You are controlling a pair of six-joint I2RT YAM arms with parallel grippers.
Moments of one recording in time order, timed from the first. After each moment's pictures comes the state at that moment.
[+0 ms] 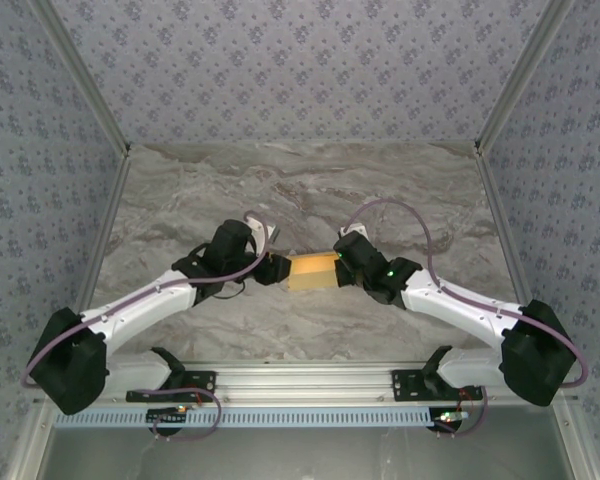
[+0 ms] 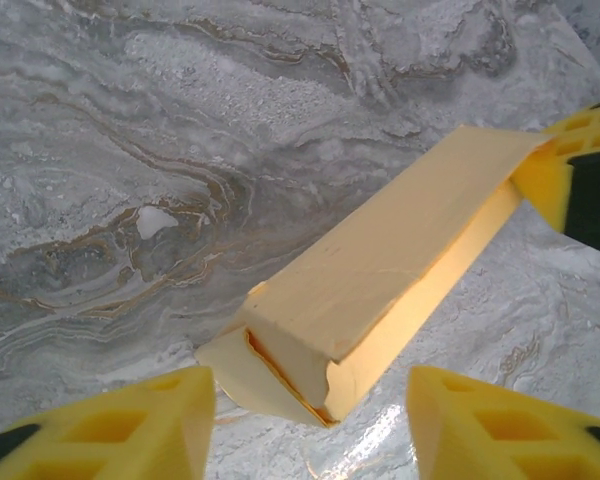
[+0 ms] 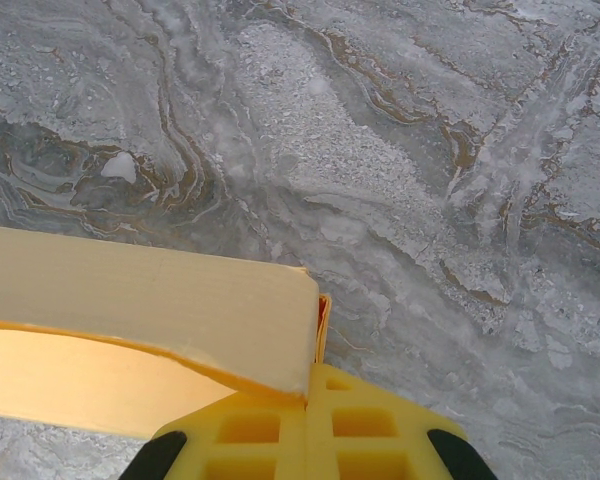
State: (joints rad) left arm -0.70 1.21 0.72 -0.18 0.24 -0.34; right arm 0.81 1.25 0.78 -0.41 0.35 0.43
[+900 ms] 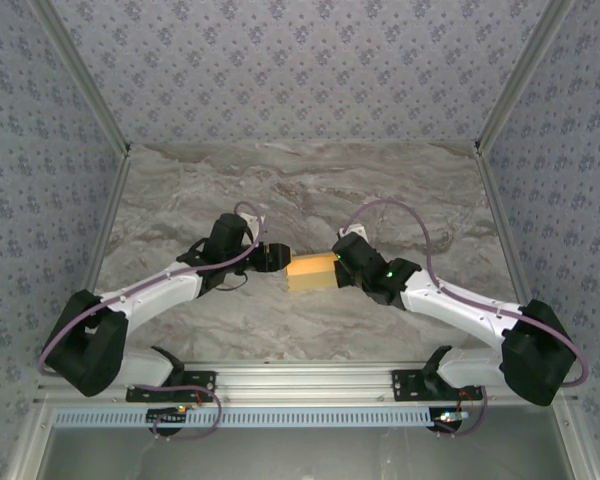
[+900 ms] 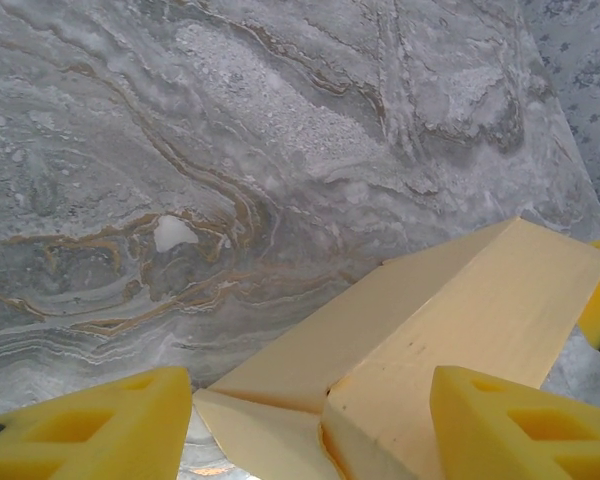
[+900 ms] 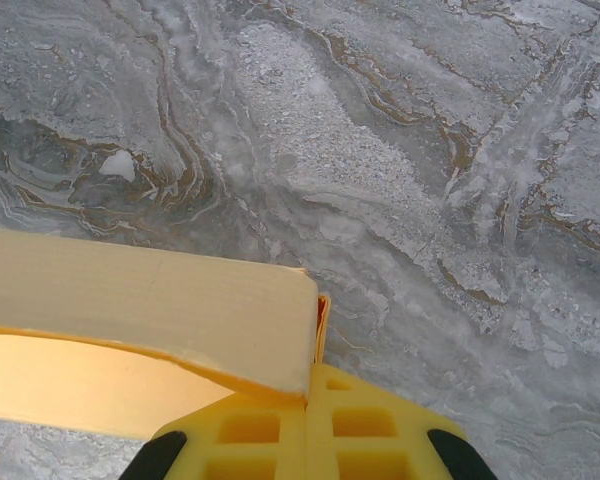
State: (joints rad) left arm -0.60 1.34 0.70 -0.02 0.33 -0.54; right arm 0.83 1.25 0.78 -0.42 0.36 0.43
